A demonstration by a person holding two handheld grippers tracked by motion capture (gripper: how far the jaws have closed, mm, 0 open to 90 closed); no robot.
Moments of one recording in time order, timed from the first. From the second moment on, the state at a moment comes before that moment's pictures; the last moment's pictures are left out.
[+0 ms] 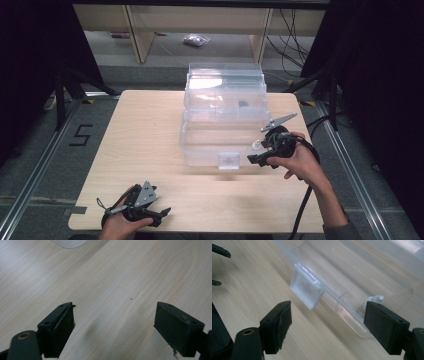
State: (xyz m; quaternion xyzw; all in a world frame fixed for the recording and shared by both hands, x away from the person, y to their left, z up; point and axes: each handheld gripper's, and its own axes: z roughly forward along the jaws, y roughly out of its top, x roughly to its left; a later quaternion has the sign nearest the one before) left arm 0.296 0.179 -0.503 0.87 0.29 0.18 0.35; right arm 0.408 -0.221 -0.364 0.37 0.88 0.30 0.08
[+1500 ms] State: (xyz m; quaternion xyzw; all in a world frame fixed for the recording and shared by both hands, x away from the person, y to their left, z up) left arm 0.295 0.178 -0.502 0.88 0.28 0.18 0.35; right arm 0.373 -0.212 -0.400 0.33 0.87 0.36 0.09
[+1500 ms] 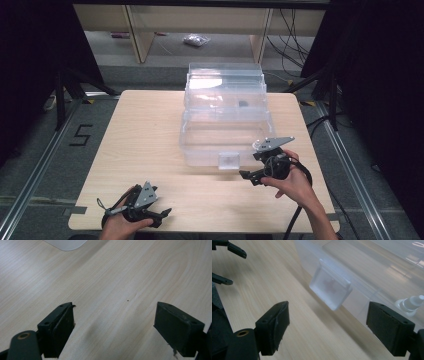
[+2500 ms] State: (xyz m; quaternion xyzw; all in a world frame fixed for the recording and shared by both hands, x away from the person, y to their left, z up) left arm 0.293 0.177 -0.502 0.87 0.28 0.18 0.36; right arm 0.354 -0.212 -0.433 0.33 0.87 0.36 0.09
